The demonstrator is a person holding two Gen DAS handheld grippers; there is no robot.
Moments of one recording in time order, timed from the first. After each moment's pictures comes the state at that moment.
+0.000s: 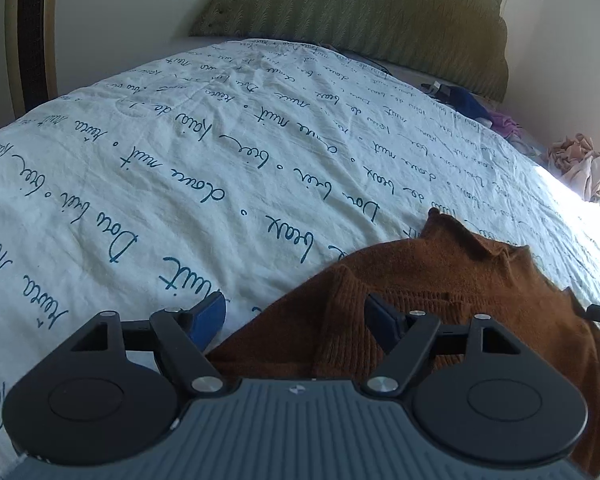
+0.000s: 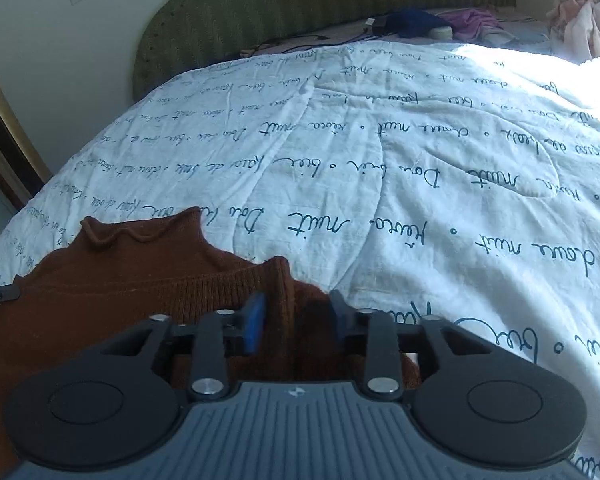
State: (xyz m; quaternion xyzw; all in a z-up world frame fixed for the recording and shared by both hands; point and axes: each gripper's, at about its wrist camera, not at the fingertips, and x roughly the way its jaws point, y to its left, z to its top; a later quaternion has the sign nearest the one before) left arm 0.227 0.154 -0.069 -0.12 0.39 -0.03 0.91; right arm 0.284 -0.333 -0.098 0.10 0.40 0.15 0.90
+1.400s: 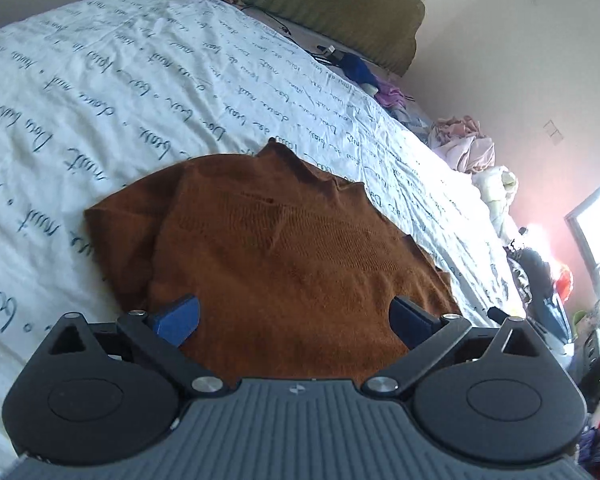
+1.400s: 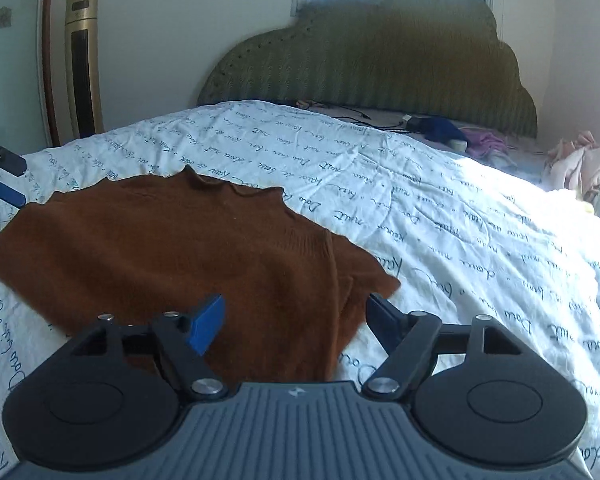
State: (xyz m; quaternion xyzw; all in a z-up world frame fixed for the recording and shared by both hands) left arm 0.151 0.109 -0.034 -0.19 0.43 -0.19 0.87; right arm 0.102 -0.302 -0.048 -0.07 0.29 0.17 0.94
